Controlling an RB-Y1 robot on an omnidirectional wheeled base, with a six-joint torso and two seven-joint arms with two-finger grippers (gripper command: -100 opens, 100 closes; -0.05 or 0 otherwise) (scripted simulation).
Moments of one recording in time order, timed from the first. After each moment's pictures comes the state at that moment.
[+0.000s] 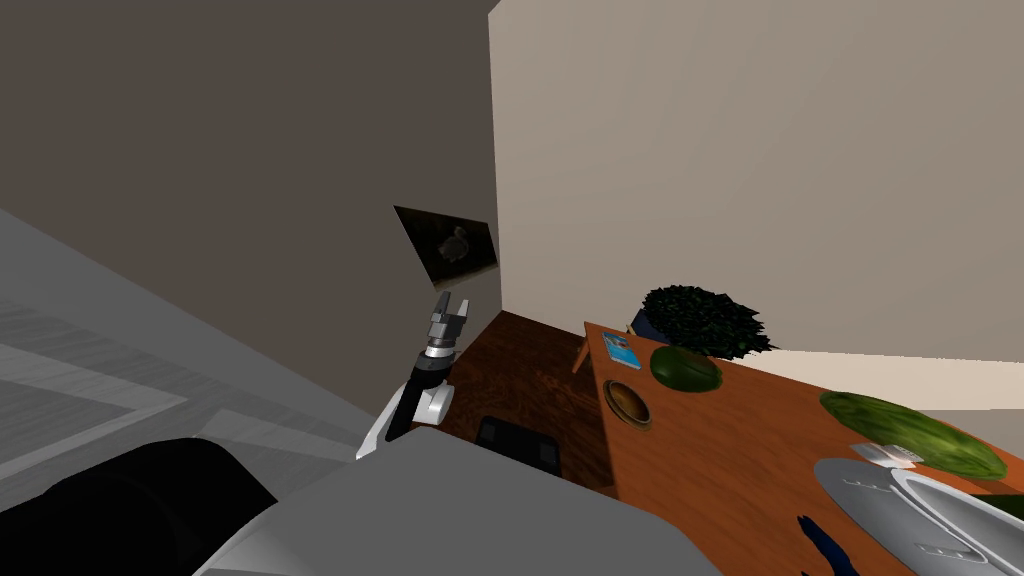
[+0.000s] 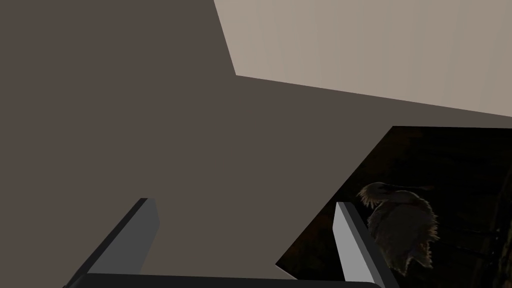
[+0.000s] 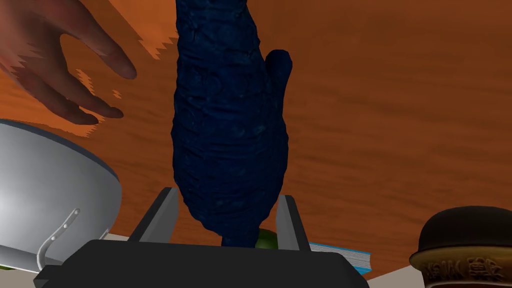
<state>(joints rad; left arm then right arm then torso) 0.49 0.03 -0.06 -2.29 -0.12 -0.53 0.16 0.25 -1.04 0.21 -0.42 0.63 -0.60 -0.01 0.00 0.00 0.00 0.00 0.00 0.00</state>
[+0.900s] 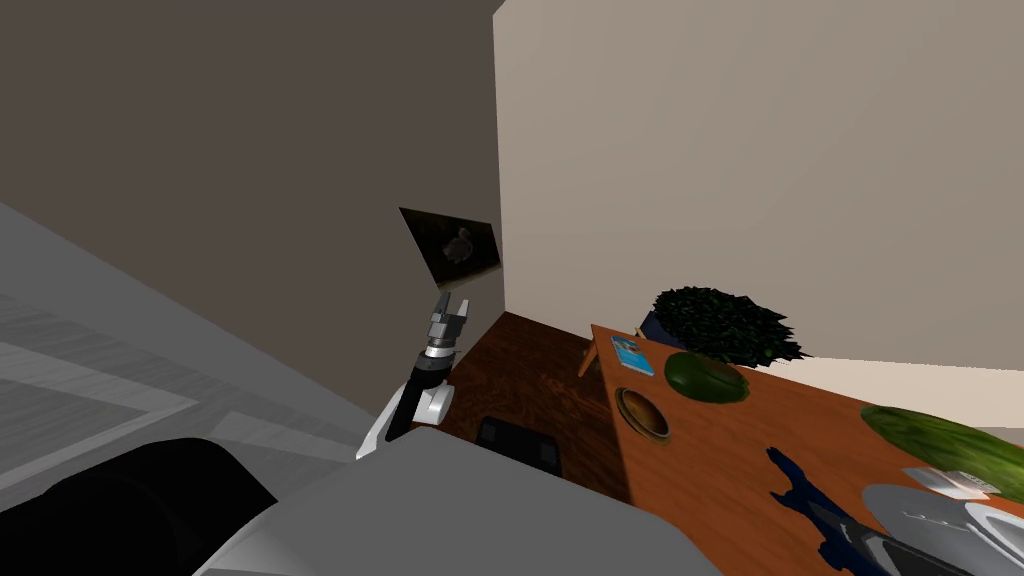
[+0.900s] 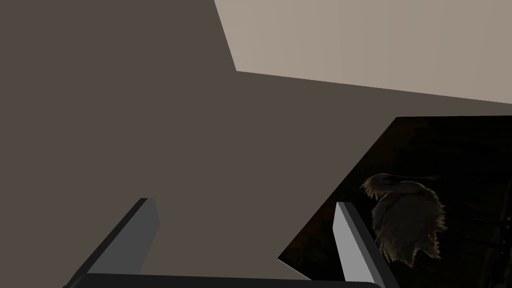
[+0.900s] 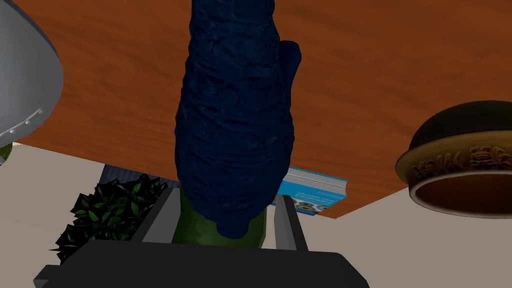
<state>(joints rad) 0.49 0.03 -0.06 -2.29 -0.12 -0.53 0.16 0.23 -1.17 0.17 -0.60 0.67 -0.56 -0.09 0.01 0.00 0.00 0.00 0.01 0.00</state>
